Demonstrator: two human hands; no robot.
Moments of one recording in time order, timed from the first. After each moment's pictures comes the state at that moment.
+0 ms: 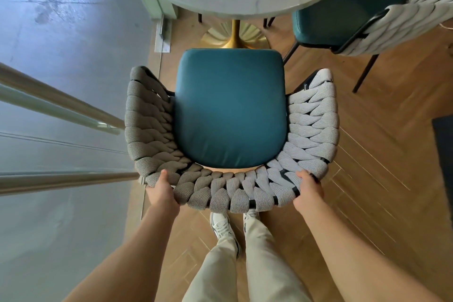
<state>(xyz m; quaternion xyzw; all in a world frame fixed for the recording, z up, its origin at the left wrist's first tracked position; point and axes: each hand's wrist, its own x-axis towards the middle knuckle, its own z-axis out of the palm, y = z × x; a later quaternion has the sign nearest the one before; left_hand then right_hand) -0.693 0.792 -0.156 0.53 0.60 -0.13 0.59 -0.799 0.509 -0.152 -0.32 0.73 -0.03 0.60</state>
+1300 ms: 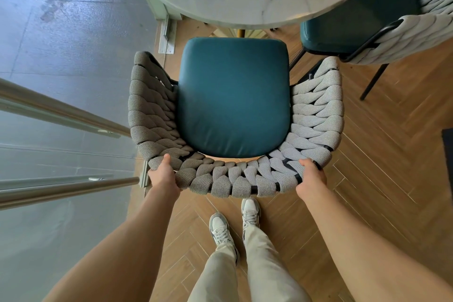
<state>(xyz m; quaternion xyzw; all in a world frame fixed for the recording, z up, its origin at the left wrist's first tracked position) -0.622 0.760 -0.151 0.56 0.58 -0.16 0.57 -0.726 0.474 -0.154 -0.36 0.73 -0.02 0.59</state>
